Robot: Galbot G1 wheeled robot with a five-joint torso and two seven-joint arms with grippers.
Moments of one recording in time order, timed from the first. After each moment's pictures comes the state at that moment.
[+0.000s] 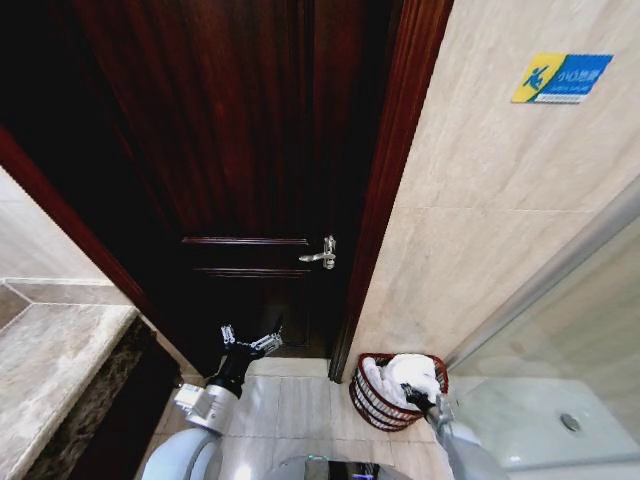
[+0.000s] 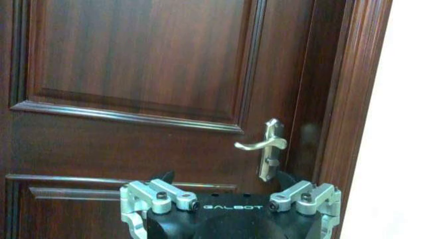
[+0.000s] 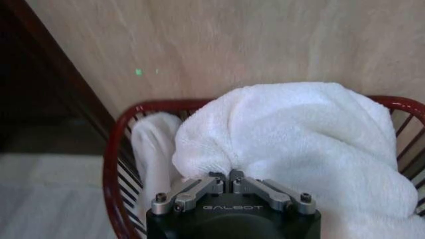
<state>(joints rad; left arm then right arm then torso) 1.83 -1.48 -0.55 -2.38 -0.20 0.06 0.17 -0.91 1.30 0.71 0.44 0.00 0.18 -0.53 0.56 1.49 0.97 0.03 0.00</state>
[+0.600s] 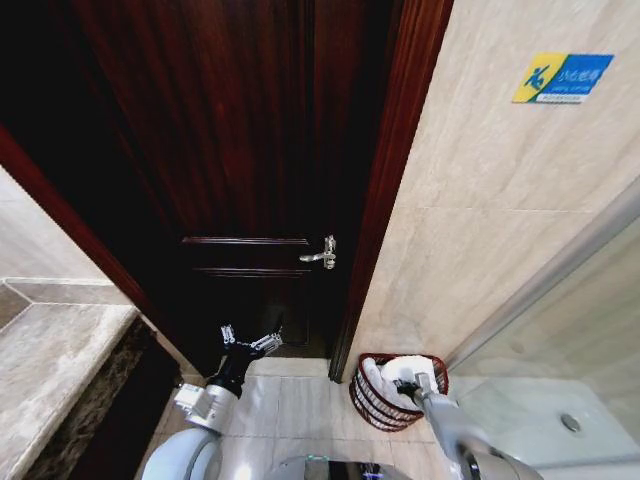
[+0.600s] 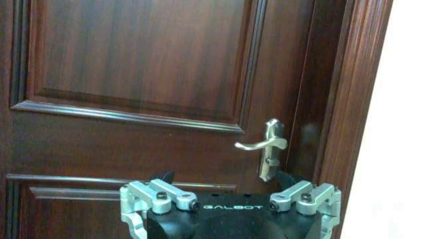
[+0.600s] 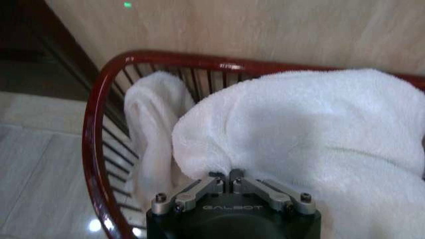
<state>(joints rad) 1.83 -1.48 -0.55 -2.38 -0.20 0.06 0.17 -0.72 1.33 0.72 0.20 -0.26 0.07 -0.41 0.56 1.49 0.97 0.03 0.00</state>
